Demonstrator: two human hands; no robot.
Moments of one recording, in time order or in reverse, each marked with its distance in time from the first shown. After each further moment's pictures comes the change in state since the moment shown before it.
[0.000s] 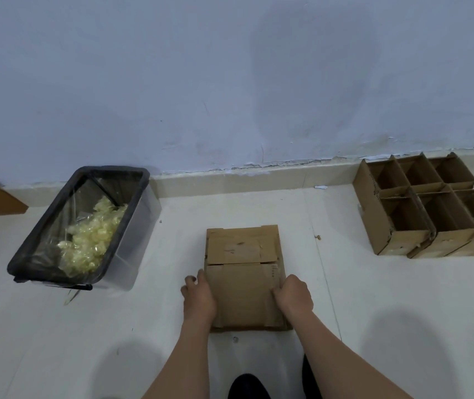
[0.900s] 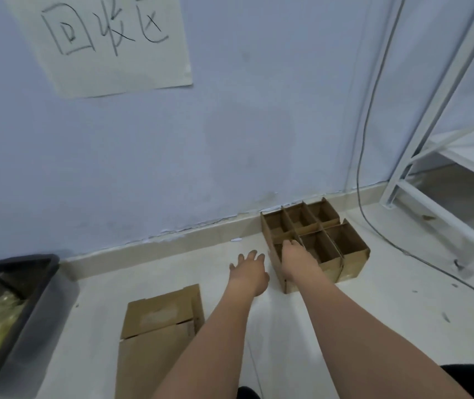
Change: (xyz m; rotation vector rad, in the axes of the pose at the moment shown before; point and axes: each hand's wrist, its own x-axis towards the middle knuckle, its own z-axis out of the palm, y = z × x) left_hand -0.080 0.350 0.028 0.522 -0.160 0.715; right_hand 0.036 0.069 -0.285 -0.247 0.219 -0.081
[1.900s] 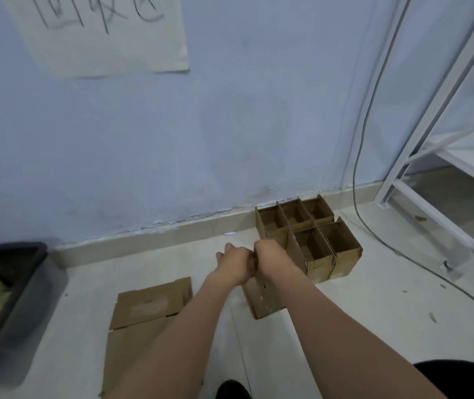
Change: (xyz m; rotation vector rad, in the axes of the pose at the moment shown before) left_hand -0.015 -0.007 -0.026 -0.183 0.094 -0.014; right_hand -0.028 -0.047 -0.024 0.020 -0.139 -0.122
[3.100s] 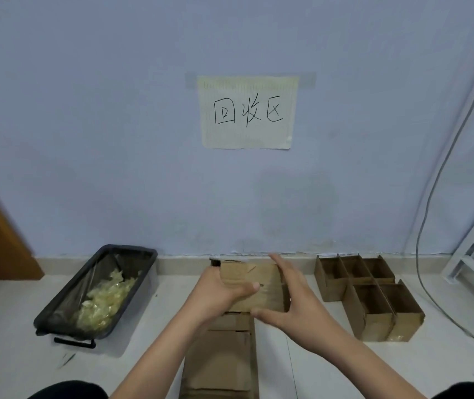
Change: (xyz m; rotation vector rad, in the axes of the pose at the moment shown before) left_hand -0.286 -0.074 -0.153 -1.002 0.353 -0.036; right_hand -0.221 -0.106 -0.021 0.558 0.120 -0.610
